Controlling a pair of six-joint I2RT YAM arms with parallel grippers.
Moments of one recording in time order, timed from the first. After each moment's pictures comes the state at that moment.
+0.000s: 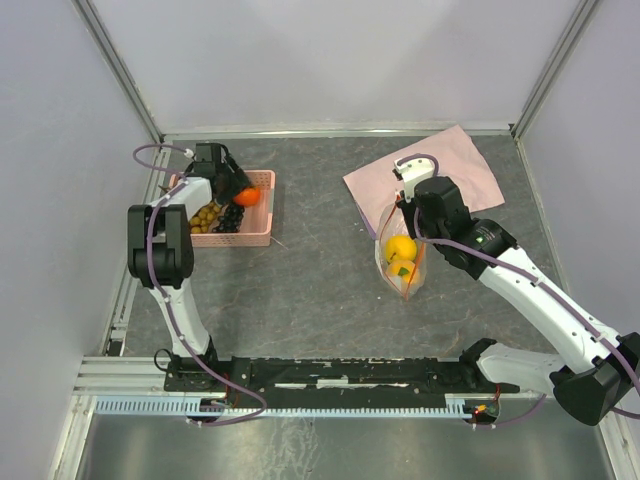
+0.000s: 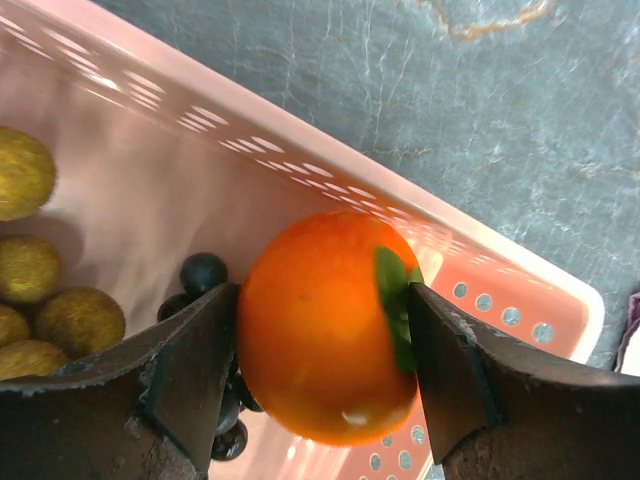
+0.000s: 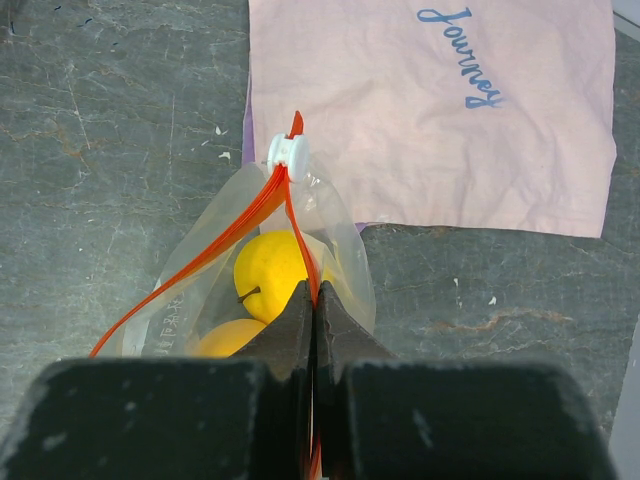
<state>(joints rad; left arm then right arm) -0.01 1.97 1.38 -0.23 0.04 -0.61 0.63 1.13 1.14 -0.60 0.34 0.00</state>
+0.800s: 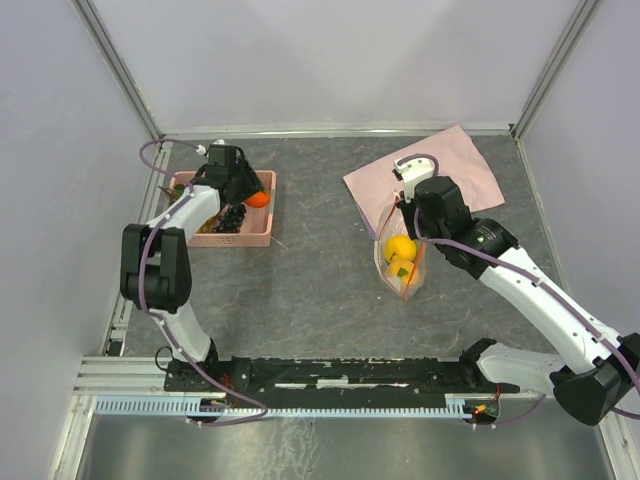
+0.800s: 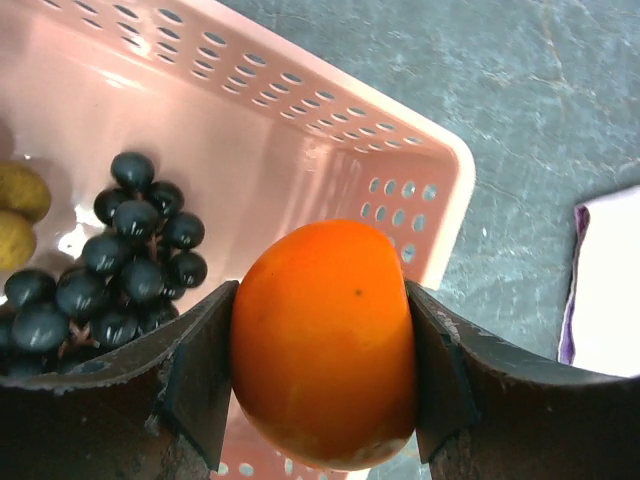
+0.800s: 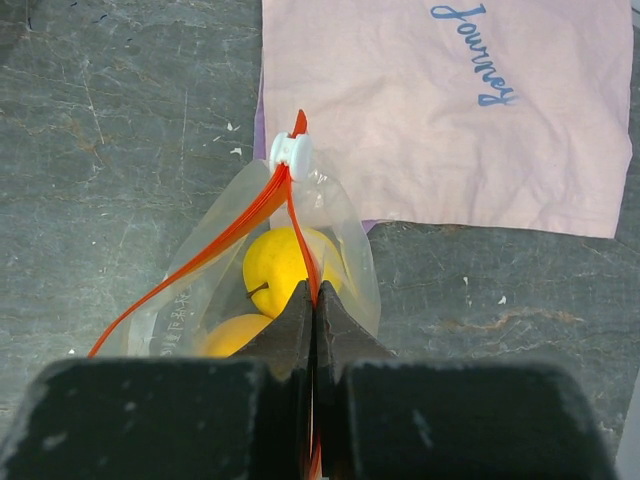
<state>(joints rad) -0.12 1.82 1.29 -0.25 -0.02 -0.62 0.63 1.13 1.14 -0.61 0.32 0.01</state>
